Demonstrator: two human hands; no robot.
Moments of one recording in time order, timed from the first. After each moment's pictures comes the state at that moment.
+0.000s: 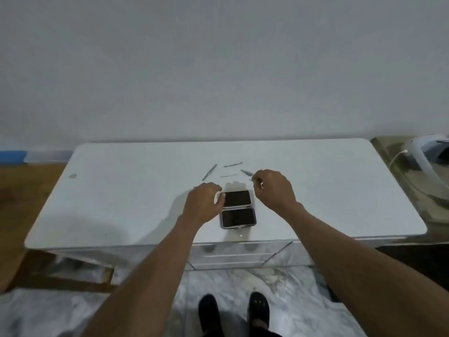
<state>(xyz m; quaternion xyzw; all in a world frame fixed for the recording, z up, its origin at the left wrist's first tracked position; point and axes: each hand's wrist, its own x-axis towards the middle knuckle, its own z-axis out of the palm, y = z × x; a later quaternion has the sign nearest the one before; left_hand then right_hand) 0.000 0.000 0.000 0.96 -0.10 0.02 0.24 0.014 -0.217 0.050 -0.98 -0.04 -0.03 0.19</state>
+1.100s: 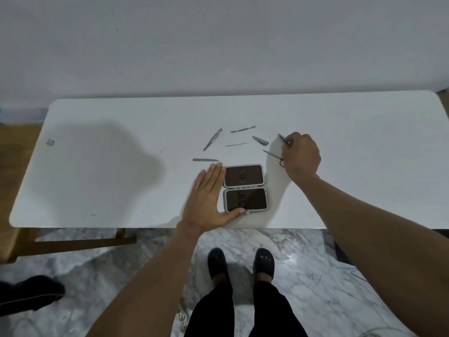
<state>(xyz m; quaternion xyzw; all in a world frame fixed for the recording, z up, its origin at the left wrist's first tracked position) -0.020 0.003 -0.094 0.97 -0.17 0.02 0.20 0.098 -0.251 -0.049 -0.96 0.17 0.00 0.22</state>
